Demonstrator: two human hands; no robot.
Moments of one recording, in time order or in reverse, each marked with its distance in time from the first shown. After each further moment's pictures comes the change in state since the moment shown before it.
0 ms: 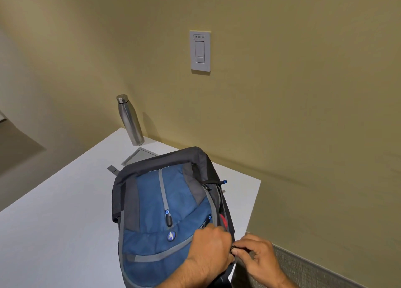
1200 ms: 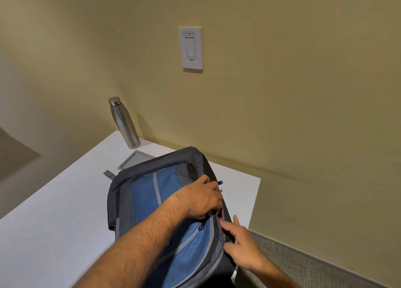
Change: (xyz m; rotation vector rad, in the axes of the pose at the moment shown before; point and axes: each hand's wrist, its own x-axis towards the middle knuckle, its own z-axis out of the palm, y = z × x) left_hand 0.085 -0.089 -0.050 0.400 -0.023 0.530; right_hand 0.052 -0.044 0.020 0.256 -0.326 0.345
